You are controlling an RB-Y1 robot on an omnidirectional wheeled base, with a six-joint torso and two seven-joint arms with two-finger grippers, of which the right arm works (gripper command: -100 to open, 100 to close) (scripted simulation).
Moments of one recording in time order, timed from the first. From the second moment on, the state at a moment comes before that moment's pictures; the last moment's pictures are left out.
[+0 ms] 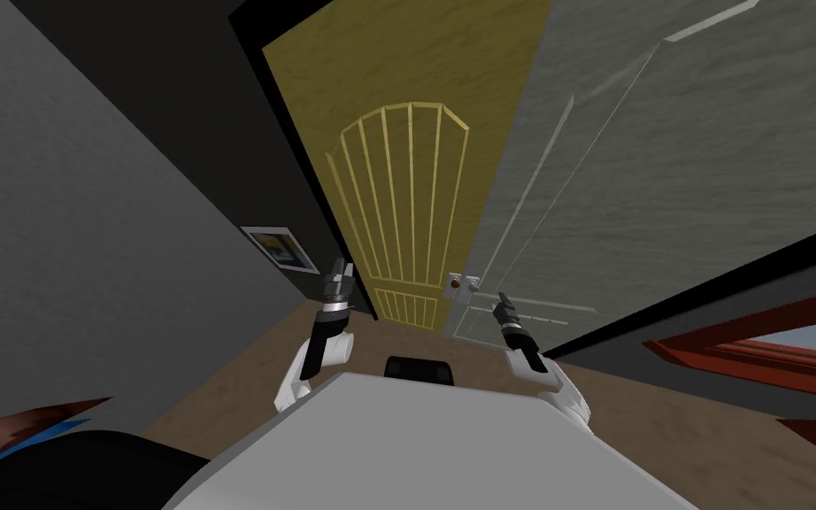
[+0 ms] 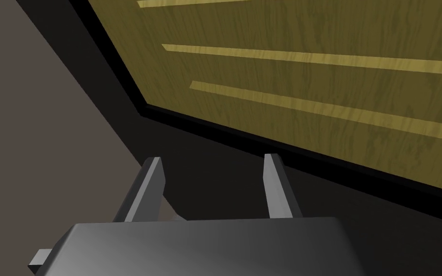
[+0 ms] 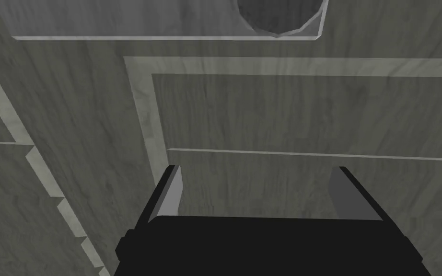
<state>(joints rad) 0.14 -0.25 -0.25 -1.28 0.14 -0.34 -0.38</state>
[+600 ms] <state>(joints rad) 0.10 -0.23 -0.22 -1.27 0.15 -0.36 -0.38</state>
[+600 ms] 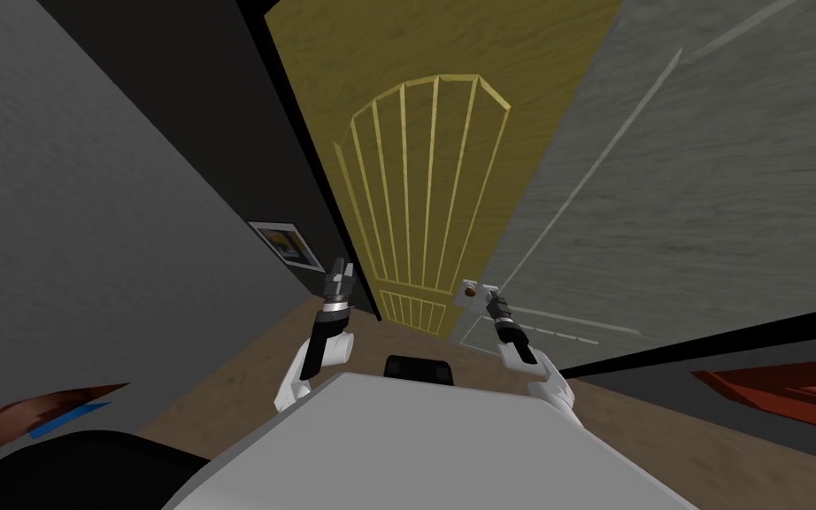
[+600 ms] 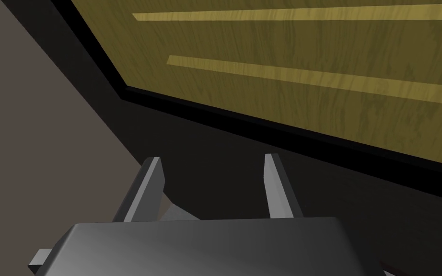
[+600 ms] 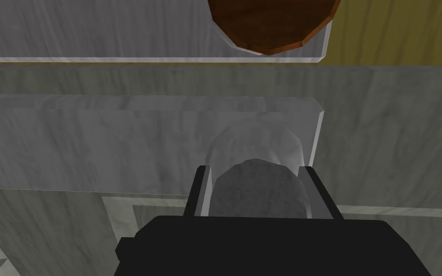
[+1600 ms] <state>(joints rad) 0.15 -0.26 -0.22 -1.30 0.15 -0.35 -0.41</state>
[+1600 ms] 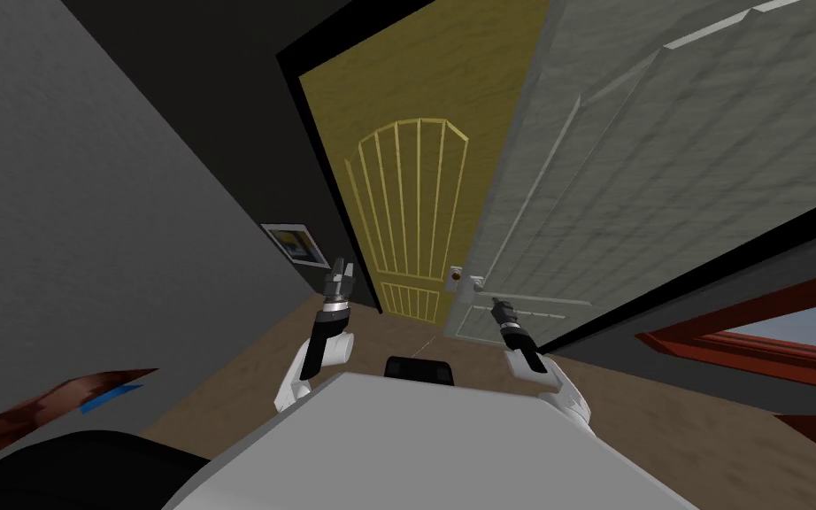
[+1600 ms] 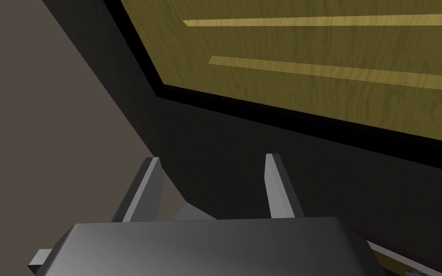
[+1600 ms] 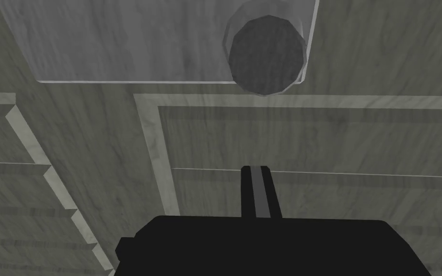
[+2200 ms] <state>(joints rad) 0.16 -0.27 -0.19 -1.30 0.15 -0.37 -0.43</state>
